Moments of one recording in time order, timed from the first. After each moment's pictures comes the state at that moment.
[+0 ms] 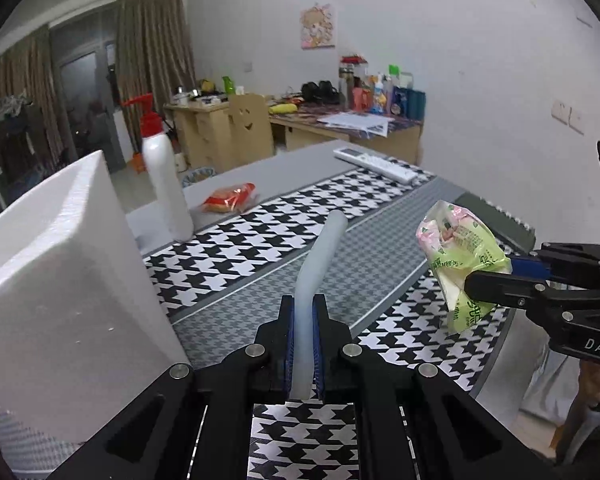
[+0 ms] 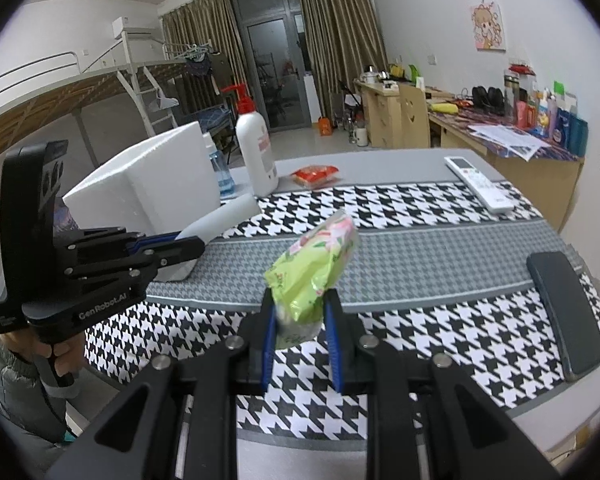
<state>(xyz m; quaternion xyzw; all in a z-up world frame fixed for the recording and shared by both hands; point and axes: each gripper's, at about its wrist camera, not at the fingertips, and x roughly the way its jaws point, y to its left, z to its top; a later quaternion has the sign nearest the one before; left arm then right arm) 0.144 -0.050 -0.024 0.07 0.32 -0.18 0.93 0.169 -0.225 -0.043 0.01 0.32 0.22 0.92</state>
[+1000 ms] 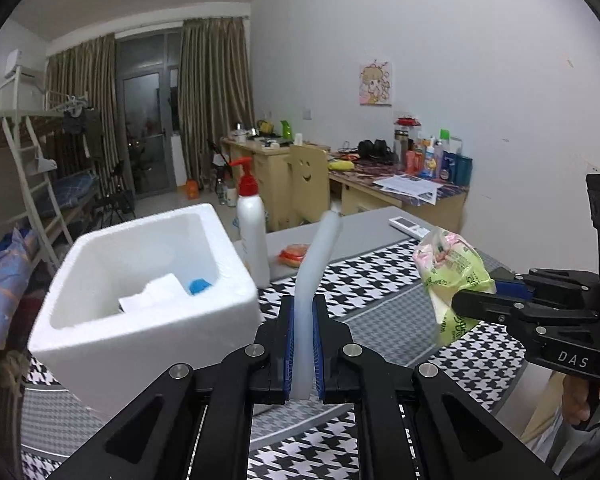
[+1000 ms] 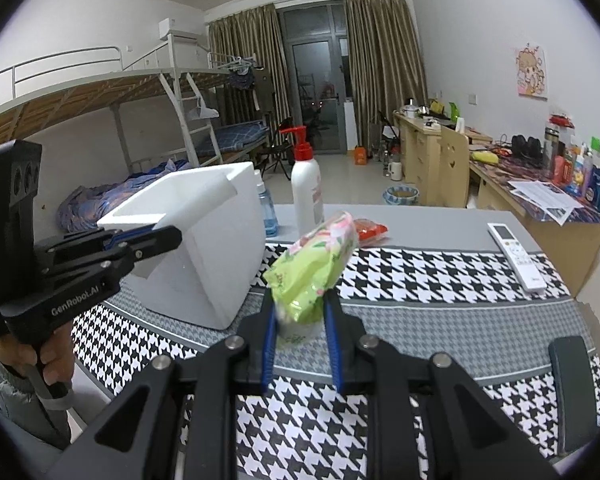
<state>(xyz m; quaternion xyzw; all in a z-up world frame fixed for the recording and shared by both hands) 0.122 0.002 0.029 0.02 0.24 -0.09 0.97 0.187 -0.185 -0.003 -0.03 0.26 0.28 0.92</state>
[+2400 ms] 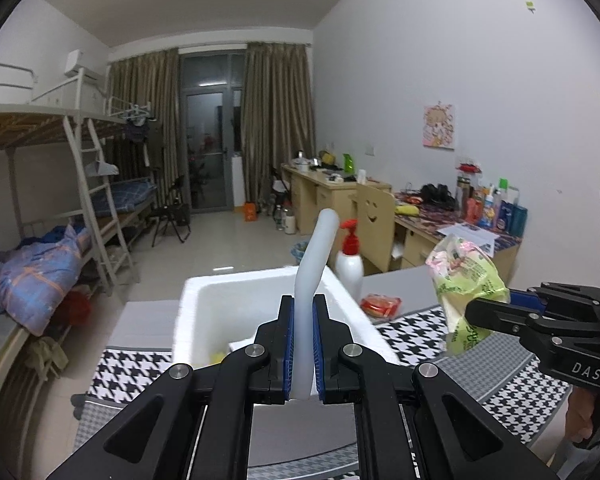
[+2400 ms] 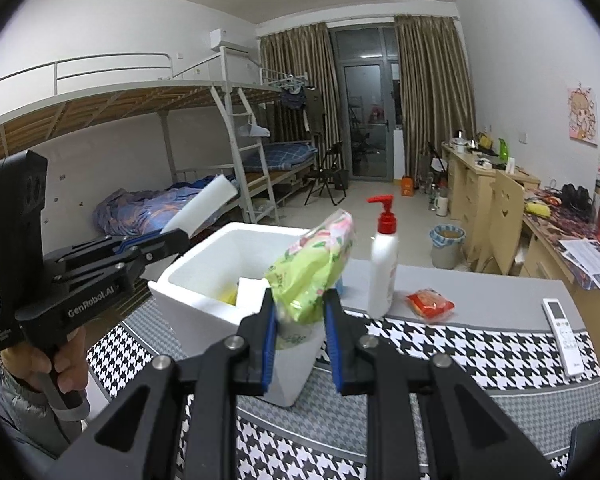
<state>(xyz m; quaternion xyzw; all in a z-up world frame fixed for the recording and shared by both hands) 0.113 0.076 0.077 -0.01 0.18 0.01 0.98 0.205 -0.112 0.045 -0.04 0.22 0.37 0.90</state>
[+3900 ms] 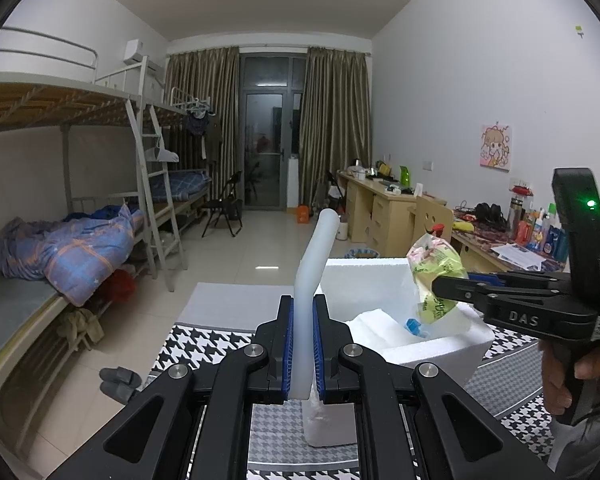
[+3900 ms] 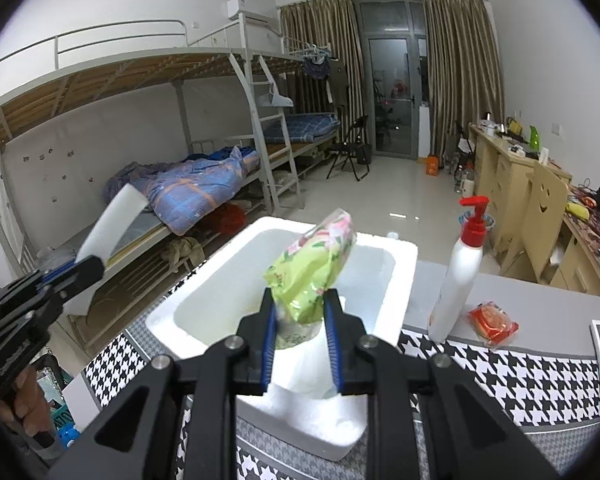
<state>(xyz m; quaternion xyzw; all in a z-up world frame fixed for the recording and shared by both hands) 0.085 0.136 0.065 -0.04 0.17 0.11 0.98 0.245 -0.015 0.032 -0.07 0.27 0.39 0.88</state>
